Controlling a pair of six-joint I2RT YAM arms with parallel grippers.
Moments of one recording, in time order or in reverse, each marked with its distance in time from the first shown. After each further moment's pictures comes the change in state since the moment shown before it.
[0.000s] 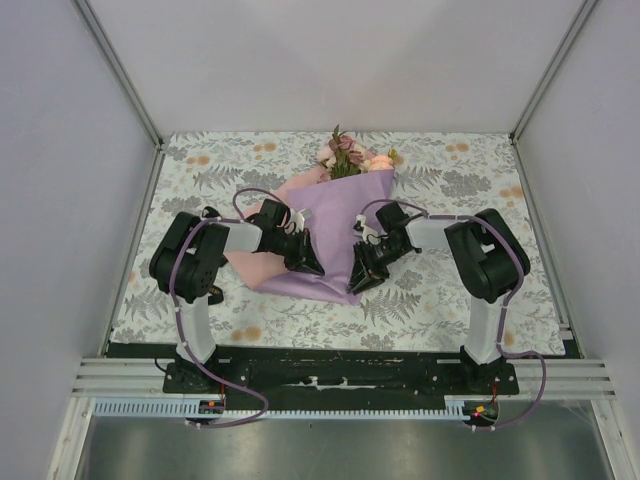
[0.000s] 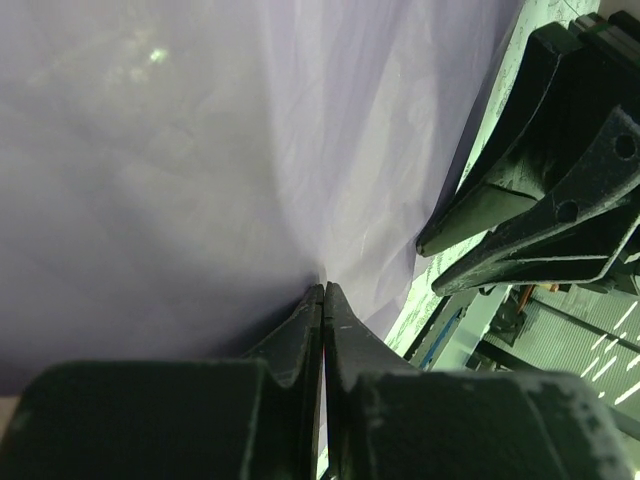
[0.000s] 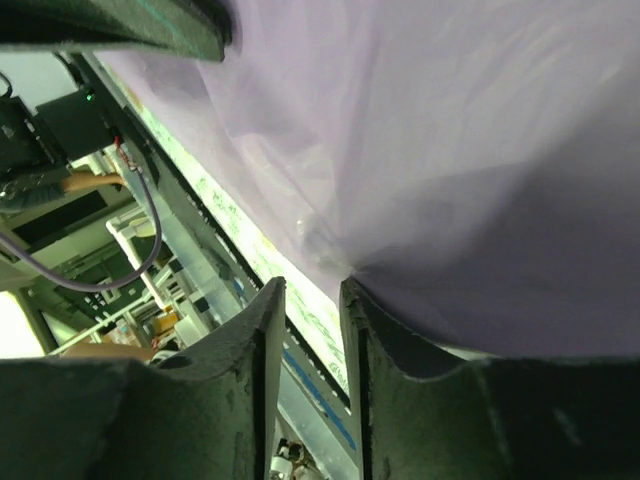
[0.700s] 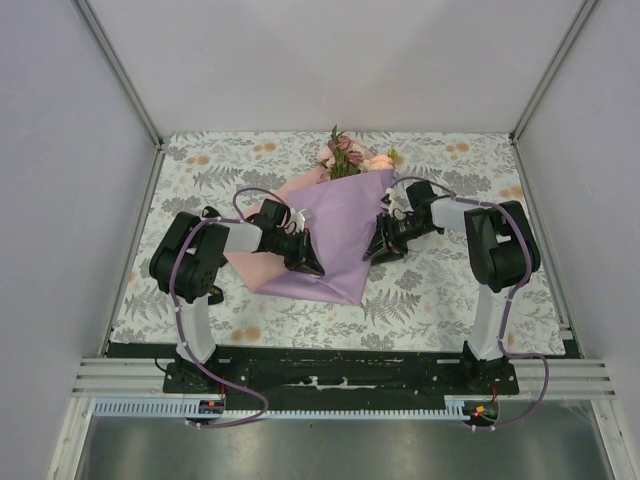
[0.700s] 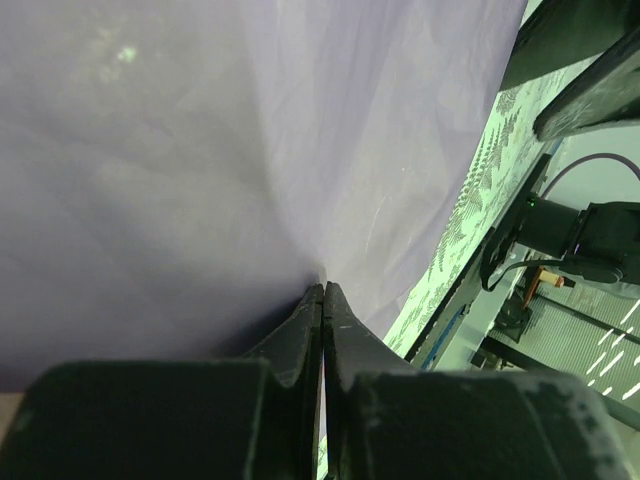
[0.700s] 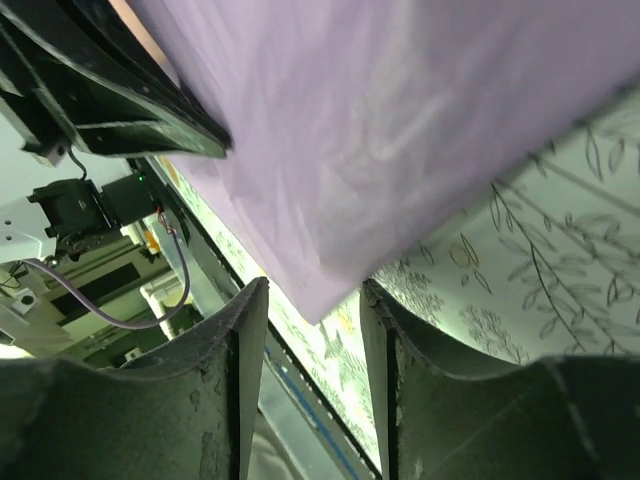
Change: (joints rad) left arm -0.002 0.000 -0.001 0.000 0.006 0.016; right arm -0.212 0.035 0.106 -0.068 -0.049 -0.058
